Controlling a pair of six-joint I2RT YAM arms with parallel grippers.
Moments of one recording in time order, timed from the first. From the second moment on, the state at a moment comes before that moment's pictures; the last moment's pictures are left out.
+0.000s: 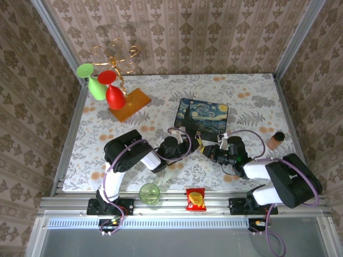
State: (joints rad) left arm -0.97 2.05 0.69 1.17 0.19 -1.23; right arm 0.35 1.35 0.20 0.60 -0.52 0.96
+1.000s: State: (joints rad) left arm -0.97 2.00 0.65 1.12 0.17 -1.29; right arm 0.76 1.28 0.49 -0.10 0.20 0.38
